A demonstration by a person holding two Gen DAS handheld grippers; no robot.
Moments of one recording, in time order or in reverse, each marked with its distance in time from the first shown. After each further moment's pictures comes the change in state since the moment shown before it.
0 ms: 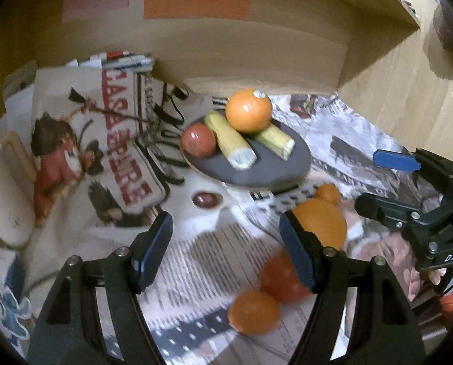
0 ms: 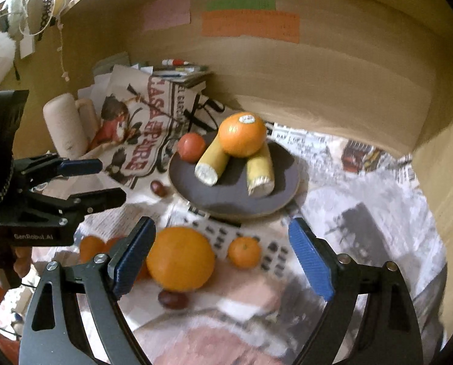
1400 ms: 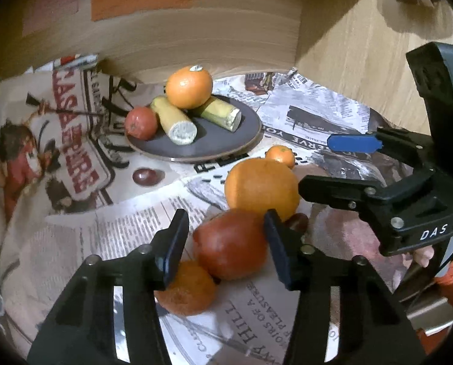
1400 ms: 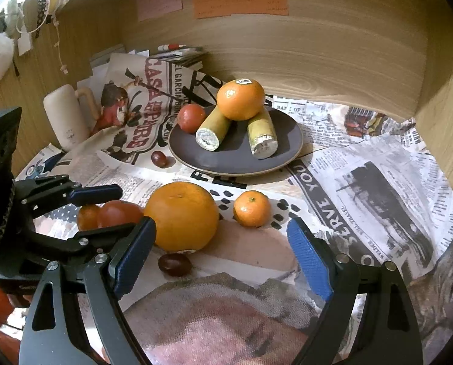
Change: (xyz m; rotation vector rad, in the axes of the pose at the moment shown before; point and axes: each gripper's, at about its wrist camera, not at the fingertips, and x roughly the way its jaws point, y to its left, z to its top) left arm 0.009 -0.042 -0.026 0.149 -0.005 -0.085; right arm 0.007 -0.005 -0.029 0.066 0.027 0.021
